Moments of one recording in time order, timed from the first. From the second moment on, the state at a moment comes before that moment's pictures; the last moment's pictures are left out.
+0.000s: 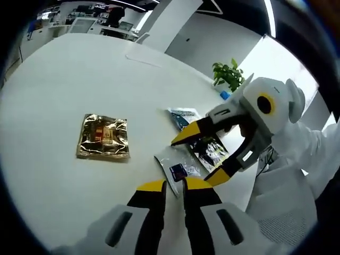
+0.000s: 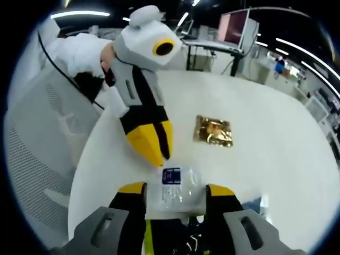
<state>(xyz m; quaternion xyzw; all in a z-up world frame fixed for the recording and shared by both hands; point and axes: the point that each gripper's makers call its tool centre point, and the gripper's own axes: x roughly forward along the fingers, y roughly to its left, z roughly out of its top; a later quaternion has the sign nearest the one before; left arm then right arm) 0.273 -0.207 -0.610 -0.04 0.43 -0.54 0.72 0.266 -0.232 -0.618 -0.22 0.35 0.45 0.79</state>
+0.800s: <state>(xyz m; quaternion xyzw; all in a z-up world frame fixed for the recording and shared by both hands) 0.276 -0.207 -0.579 0.05 0.36 -0.56 0.74 0.264 -0.238 -0.586 -0.19 0.33 0.41 0.83</state>
